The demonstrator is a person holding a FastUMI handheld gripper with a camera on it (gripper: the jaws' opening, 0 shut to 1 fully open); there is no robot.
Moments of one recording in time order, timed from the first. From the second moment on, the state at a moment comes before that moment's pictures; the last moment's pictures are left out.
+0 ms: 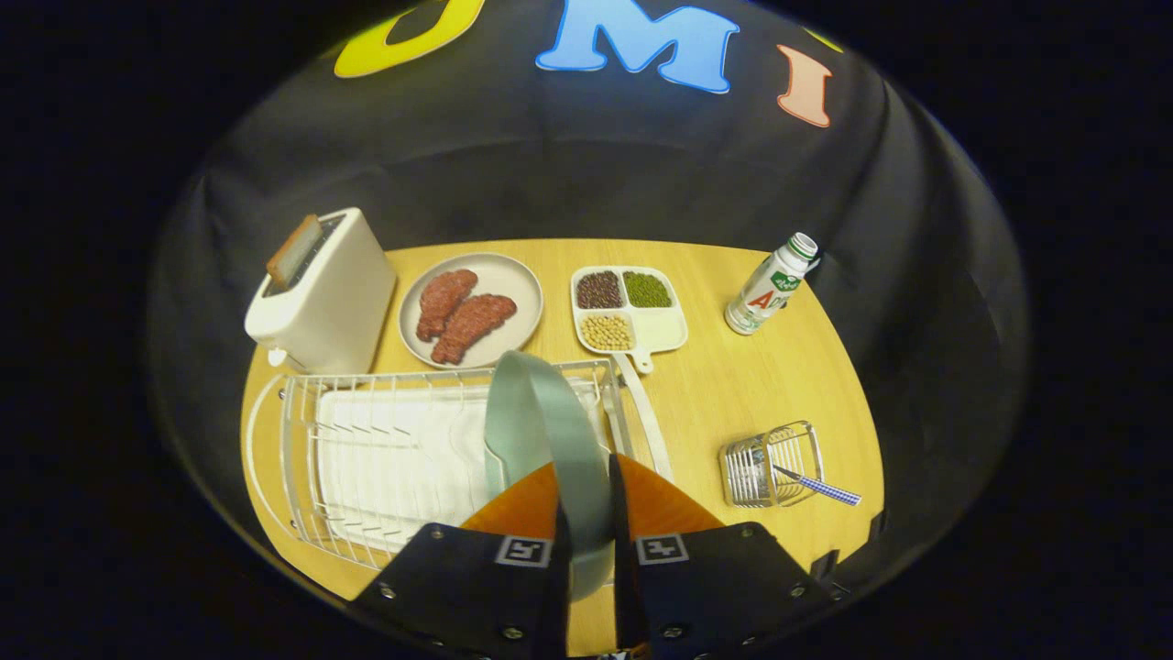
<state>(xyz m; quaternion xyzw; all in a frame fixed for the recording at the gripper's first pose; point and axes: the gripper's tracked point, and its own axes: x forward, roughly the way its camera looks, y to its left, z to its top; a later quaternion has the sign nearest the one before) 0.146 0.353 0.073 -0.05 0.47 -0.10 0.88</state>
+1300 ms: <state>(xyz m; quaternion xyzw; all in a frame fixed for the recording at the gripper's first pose) 0.165 0.412 0.196 -0.15 0.39 -0.09 0.90</state>
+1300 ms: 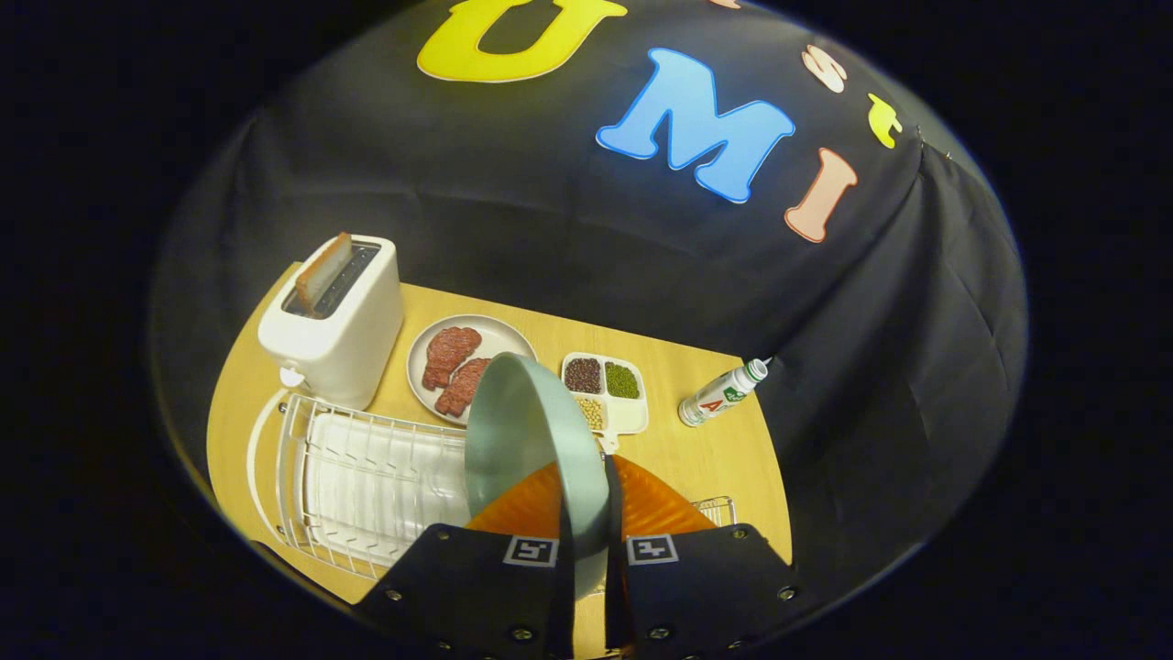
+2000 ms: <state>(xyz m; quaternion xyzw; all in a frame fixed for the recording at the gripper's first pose) 0.069 0.312 0.213 -0.01 0.41 0.02 0.91</state>
